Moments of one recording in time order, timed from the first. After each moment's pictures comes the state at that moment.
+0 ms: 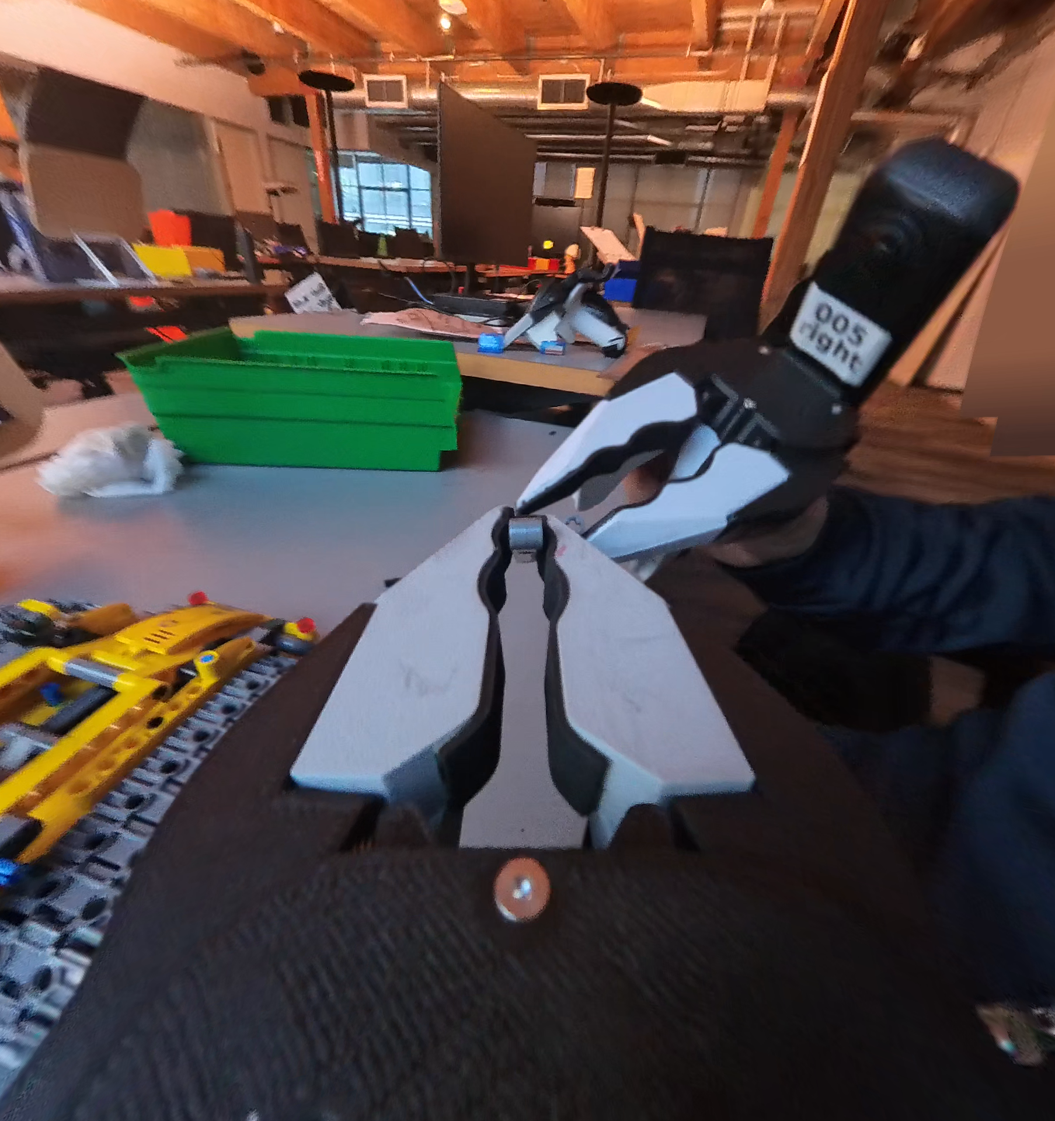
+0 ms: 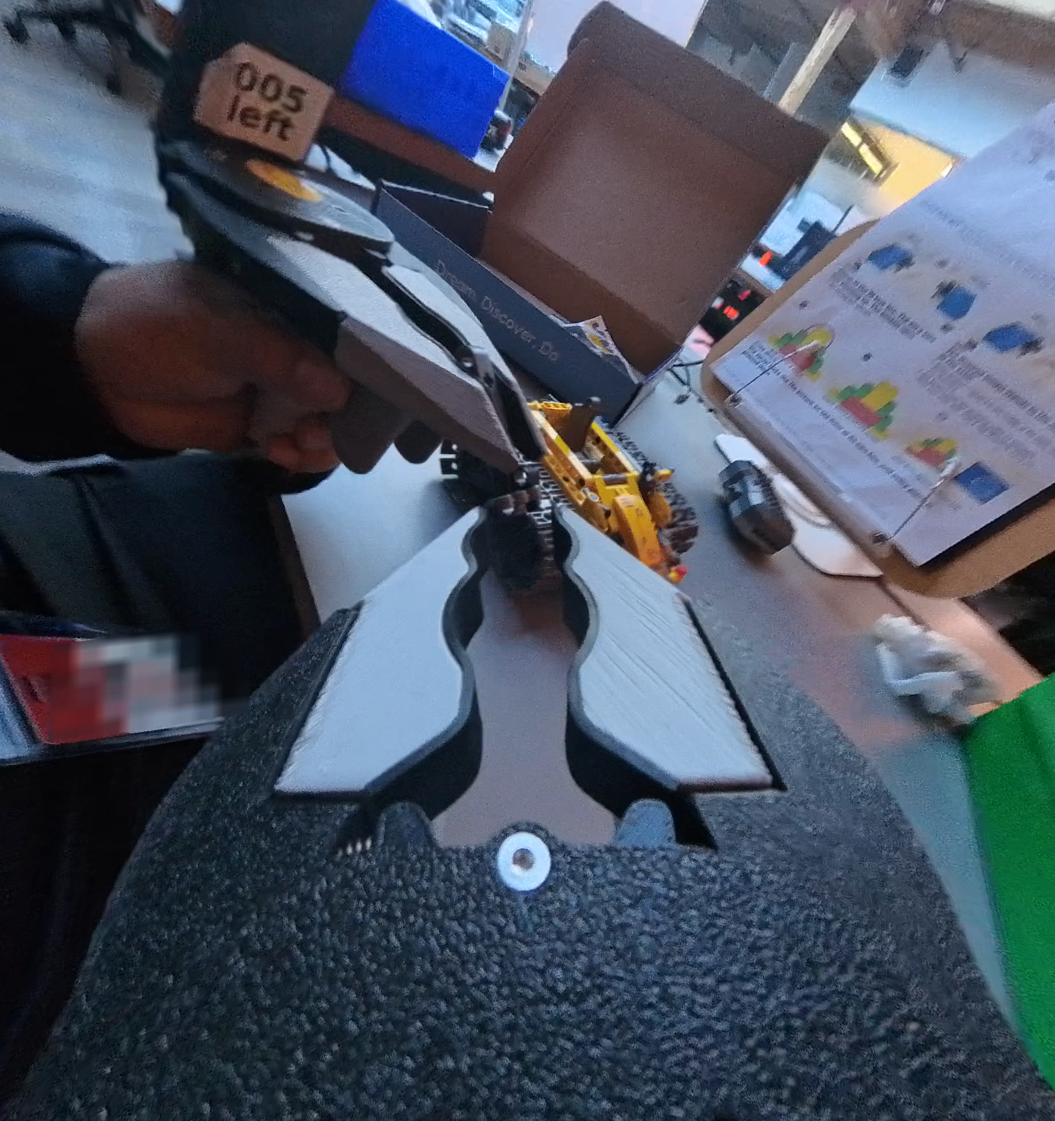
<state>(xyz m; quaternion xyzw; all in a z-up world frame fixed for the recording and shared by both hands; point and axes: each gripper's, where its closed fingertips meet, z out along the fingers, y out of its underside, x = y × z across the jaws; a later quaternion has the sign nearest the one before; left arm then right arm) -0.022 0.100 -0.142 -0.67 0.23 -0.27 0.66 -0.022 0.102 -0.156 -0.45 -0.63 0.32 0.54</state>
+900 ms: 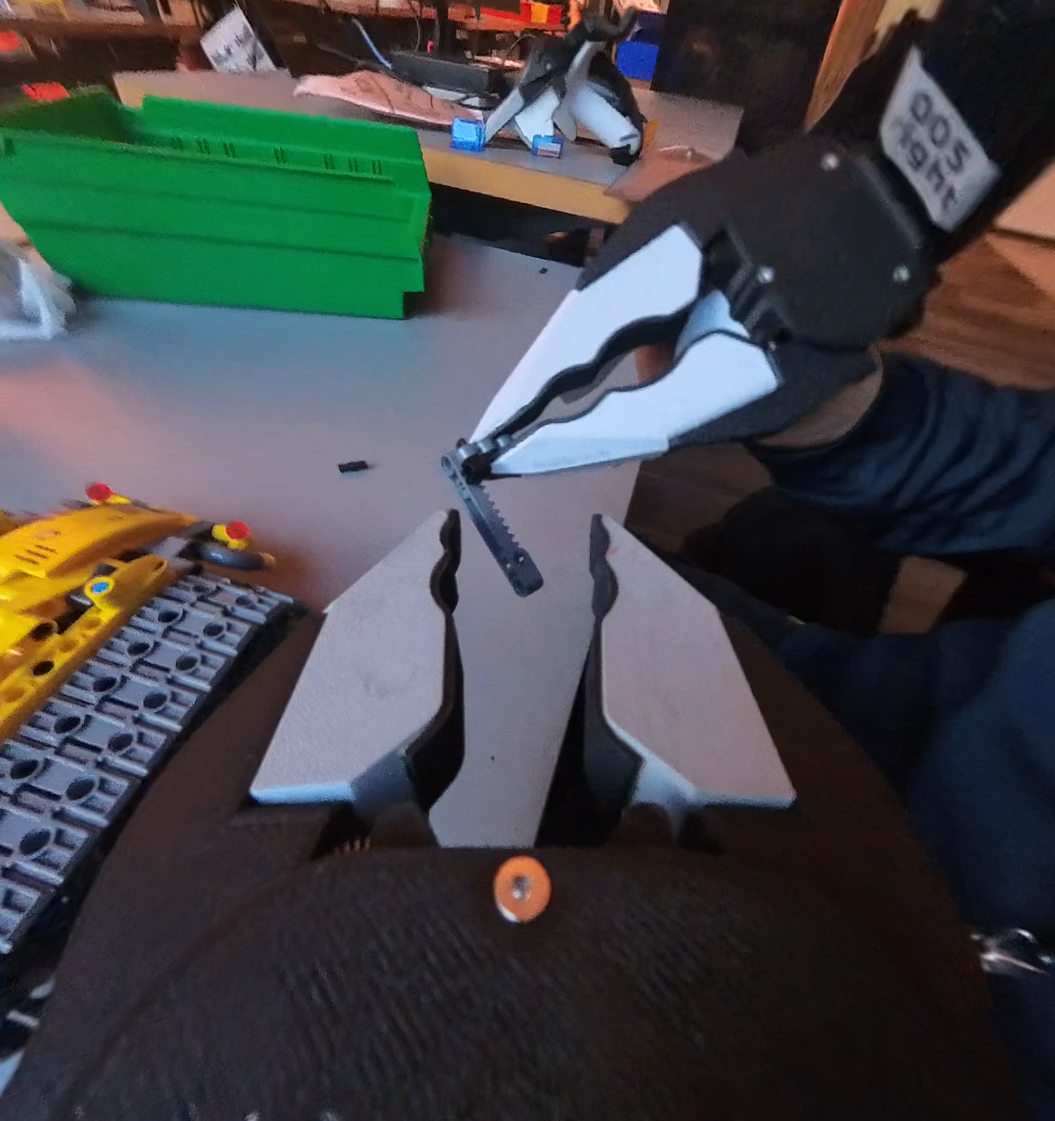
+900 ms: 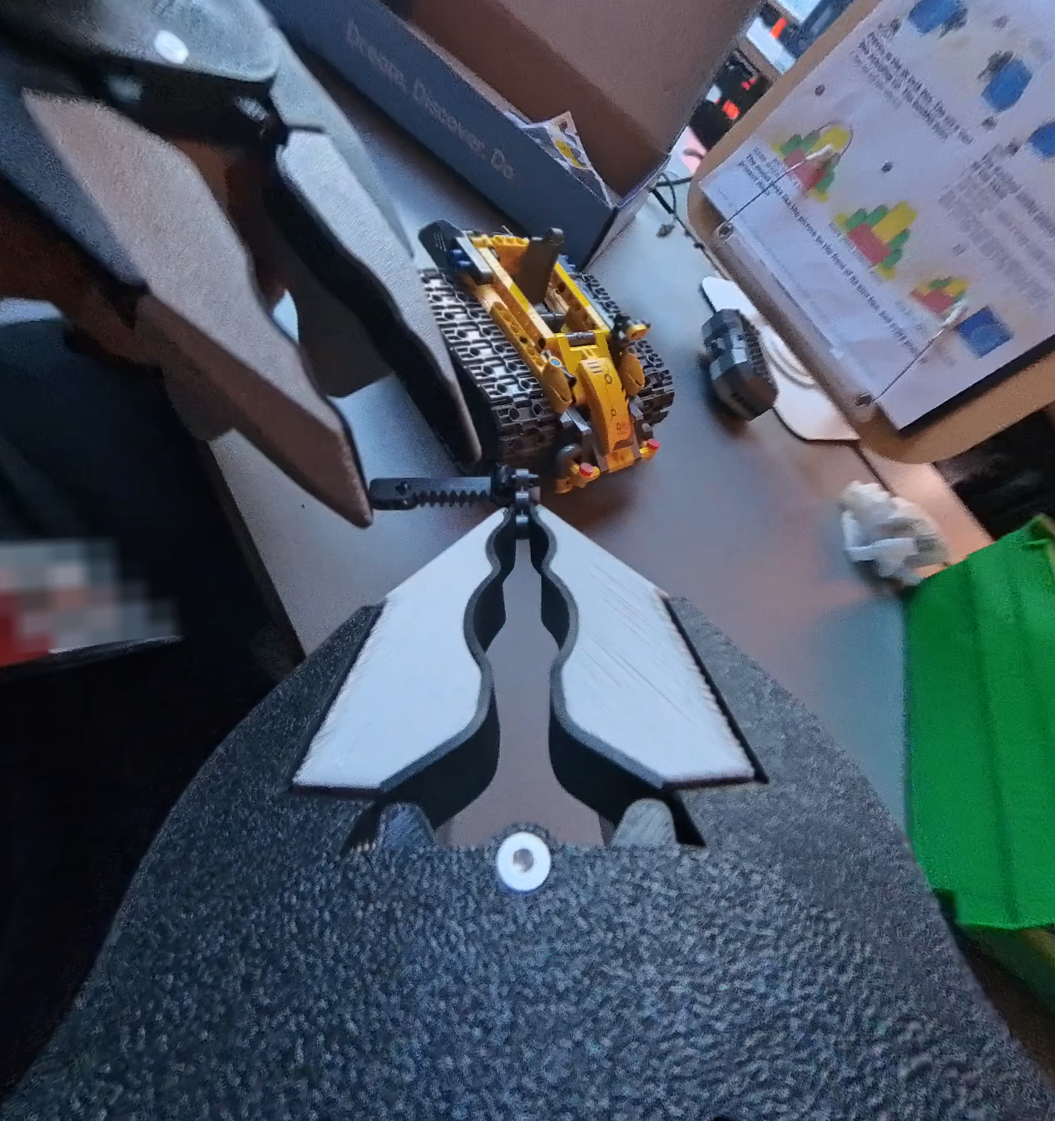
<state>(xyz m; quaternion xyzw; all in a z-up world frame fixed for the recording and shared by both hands) -0.003 0.105 -0.186 -0.76 0.25 -0.26 0.54 -0.010 0.134 -0.187 -0.53 -0.65 0.20 0.50</state>
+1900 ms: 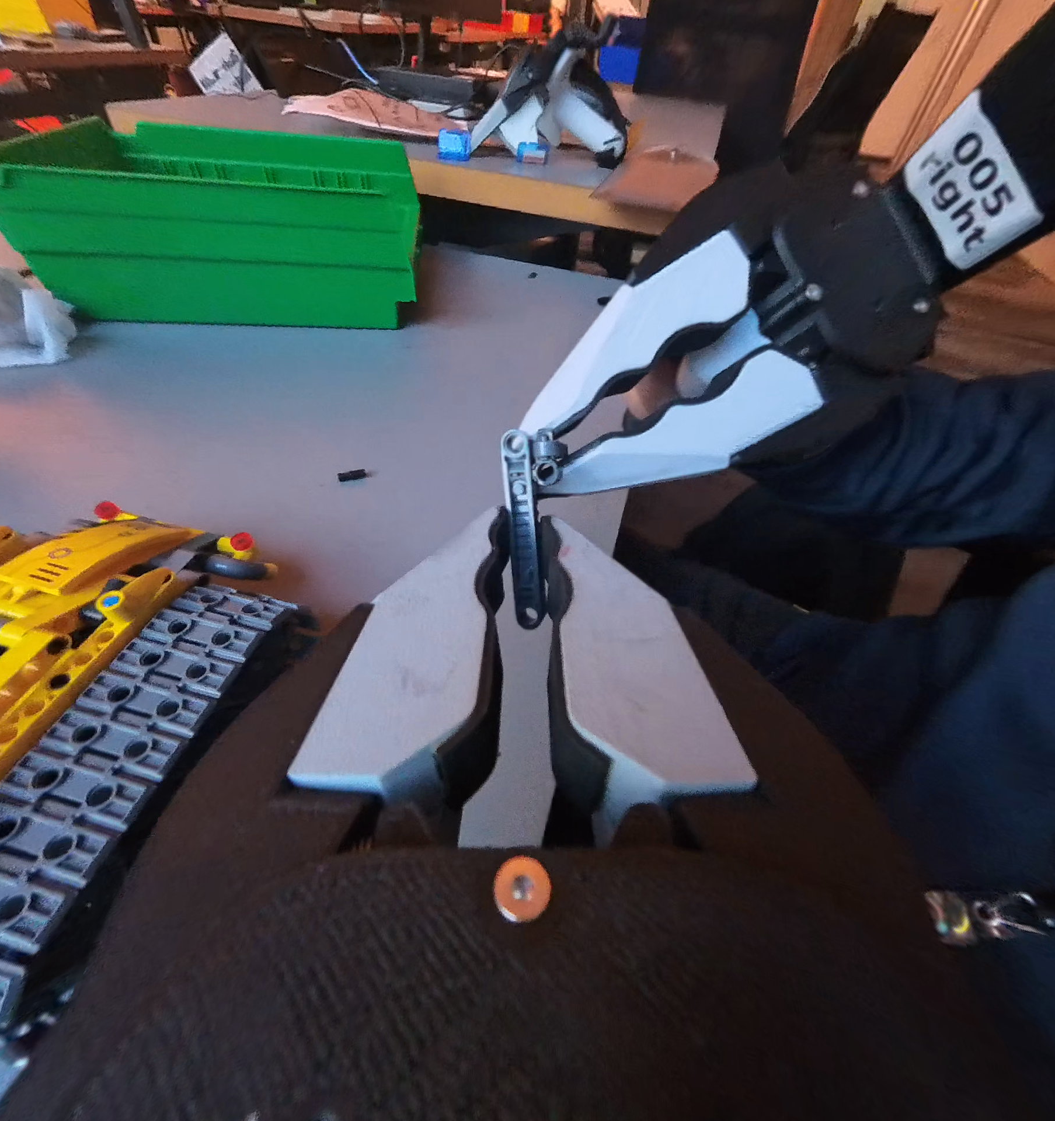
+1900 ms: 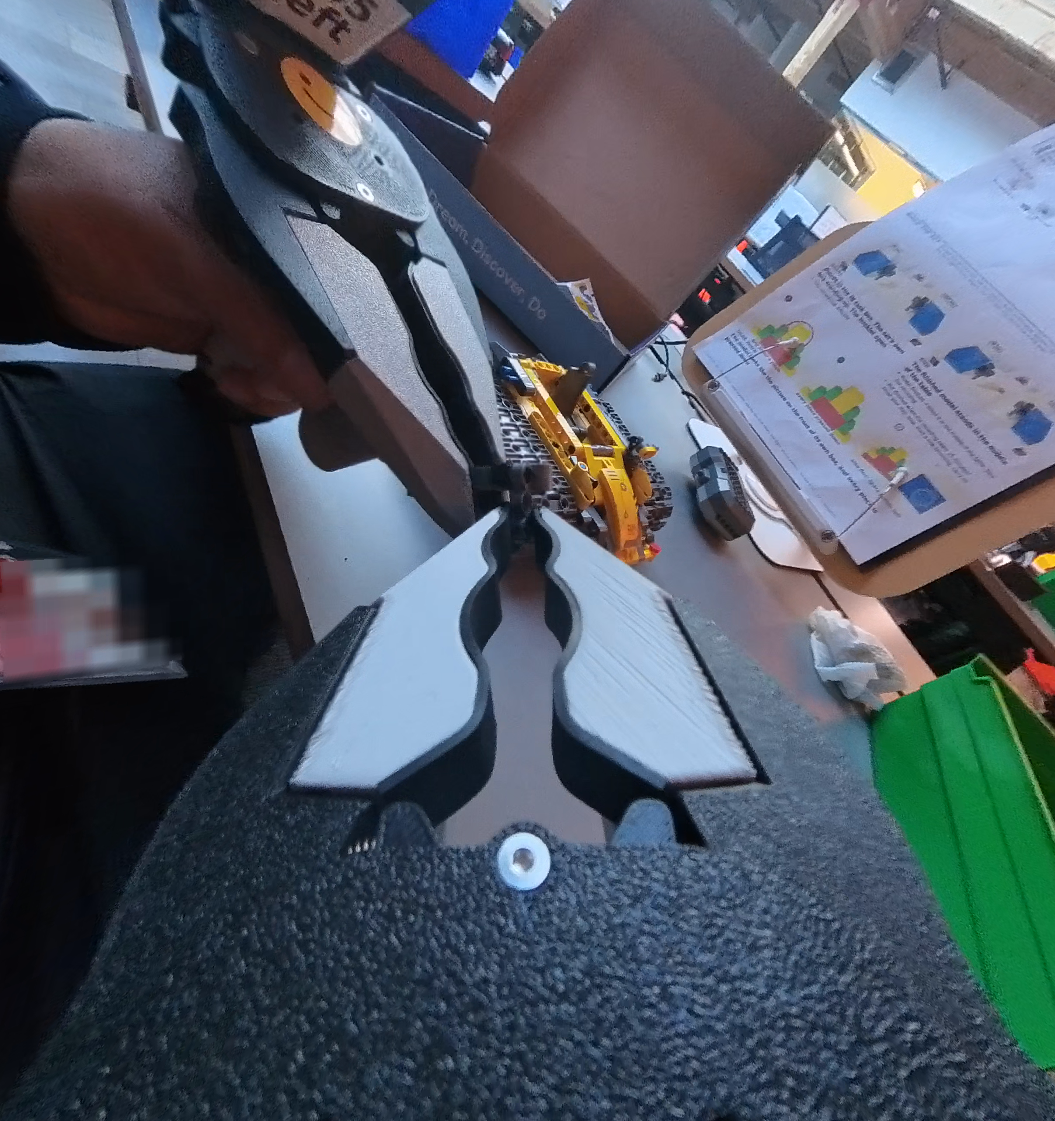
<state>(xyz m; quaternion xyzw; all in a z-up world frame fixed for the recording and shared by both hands) -0.004 0.102 -0.185 -0.75 0.27 -0.25 0.55 -0.017 0.103 -0.169 -0.43 -0.66 0.24 0.57</state>
